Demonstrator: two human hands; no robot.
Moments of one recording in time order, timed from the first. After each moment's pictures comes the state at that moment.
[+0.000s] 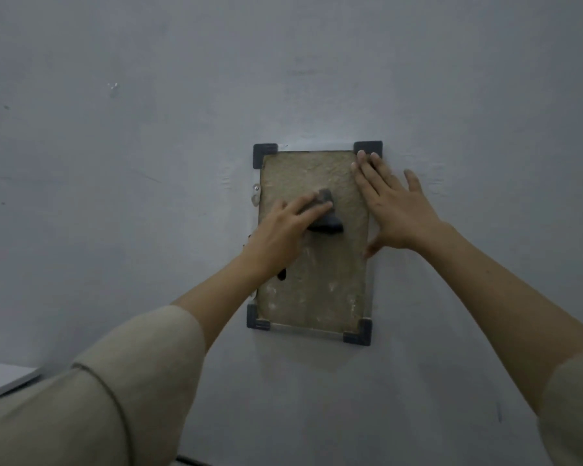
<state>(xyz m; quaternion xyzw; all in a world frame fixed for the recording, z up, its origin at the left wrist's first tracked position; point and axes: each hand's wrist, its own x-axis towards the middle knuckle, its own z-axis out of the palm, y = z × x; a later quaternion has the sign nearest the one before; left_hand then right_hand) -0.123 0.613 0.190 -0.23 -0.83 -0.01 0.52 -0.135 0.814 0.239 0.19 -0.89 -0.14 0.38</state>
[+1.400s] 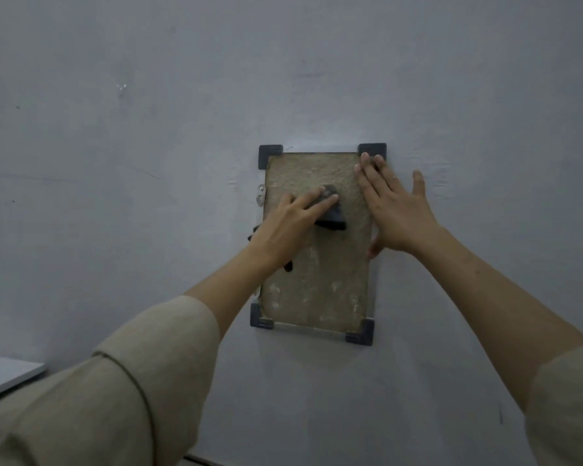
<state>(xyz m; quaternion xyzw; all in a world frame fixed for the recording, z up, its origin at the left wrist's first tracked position) -0.118 0.617 0.201 -0.19 -0.84 0.02 0.51 -0.134 0.808 0.236 0.16 -0.89 -0.16 0.39</state>
